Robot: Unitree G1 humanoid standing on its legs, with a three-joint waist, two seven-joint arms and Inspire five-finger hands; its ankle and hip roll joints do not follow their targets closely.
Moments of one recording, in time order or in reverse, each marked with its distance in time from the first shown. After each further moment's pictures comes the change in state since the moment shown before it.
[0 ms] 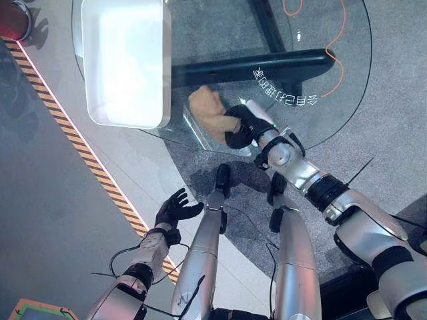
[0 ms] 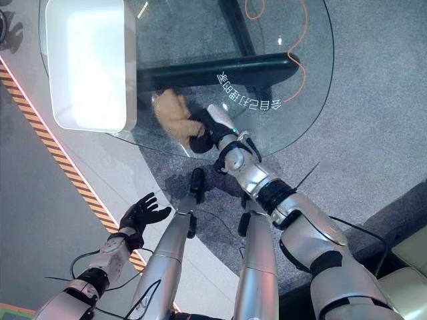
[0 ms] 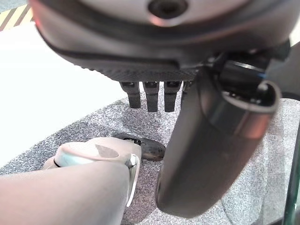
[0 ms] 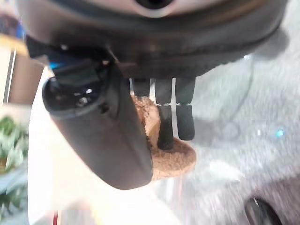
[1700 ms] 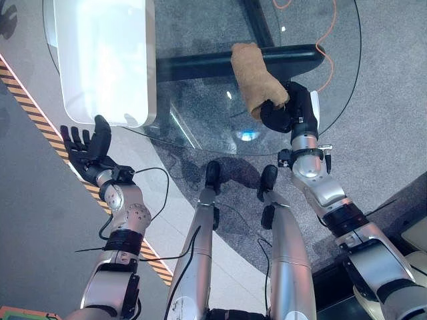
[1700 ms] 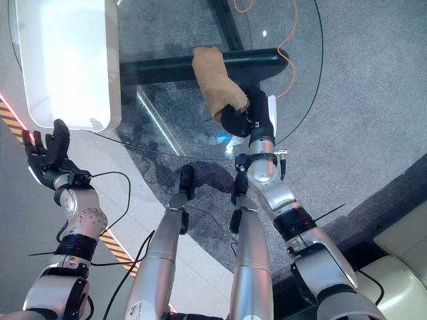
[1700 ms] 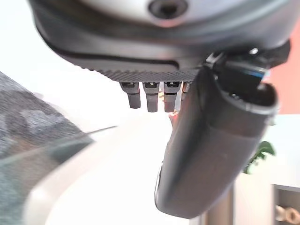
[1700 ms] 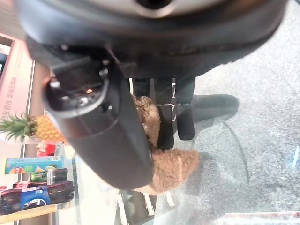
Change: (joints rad) left arm -0.139 0.045 0.403 -0.450 -0.246 -0.443 0.524; right arm 0.325 -0.042 -0.447 -0.305 0.160 -0.147 -0.369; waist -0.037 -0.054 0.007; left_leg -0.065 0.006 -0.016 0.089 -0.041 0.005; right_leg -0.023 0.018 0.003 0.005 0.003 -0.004
